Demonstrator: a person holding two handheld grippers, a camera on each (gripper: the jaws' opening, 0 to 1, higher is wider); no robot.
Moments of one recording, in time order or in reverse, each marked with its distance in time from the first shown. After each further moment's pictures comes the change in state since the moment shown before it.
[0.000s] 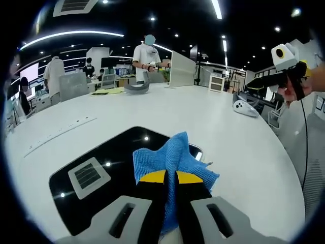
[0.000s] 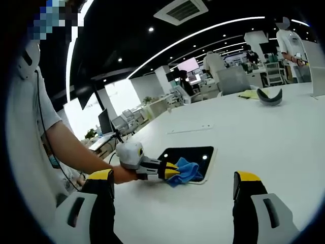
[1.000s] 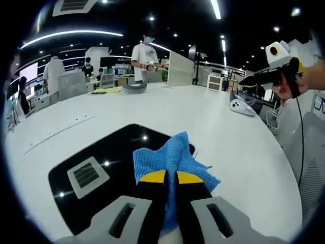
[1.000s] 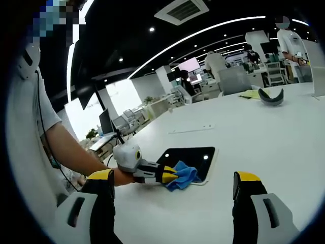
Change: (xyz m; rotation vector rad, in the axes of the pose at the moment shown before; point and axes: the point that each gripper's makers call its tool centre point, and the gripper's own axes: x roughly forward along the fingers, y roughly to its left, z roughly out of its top) left arm -0.006 -0.010 -0.004 -0.001 0.003 -0.012; right arm 0.003 0.001 0.001 -0.001 0.003 0.010
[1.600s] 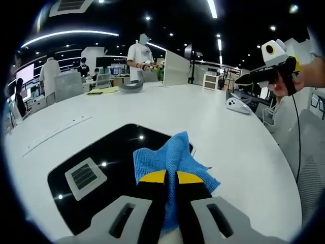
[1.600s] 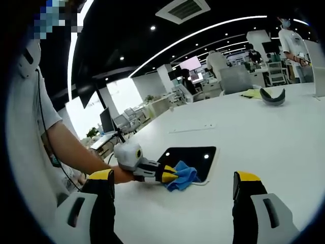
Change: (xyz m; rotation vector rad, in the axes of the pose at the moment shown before) left arm -0.003 0.000 -0.002 0.020 0.011 -0.044; right arm 0.002 0.001 0.002 -0.005 0.006 0.006
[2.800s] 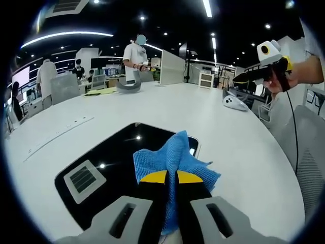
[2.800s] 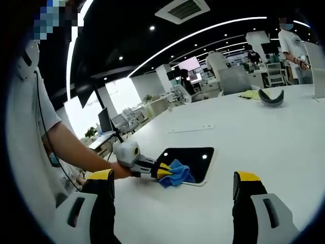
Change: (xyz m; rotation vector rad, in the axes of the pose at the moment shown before) left arm -0.011 0.017 -0.003 0.029 0.004 -0.030; right arm 0.000 -0.003 0.001 -0.005 0.003 -0.014
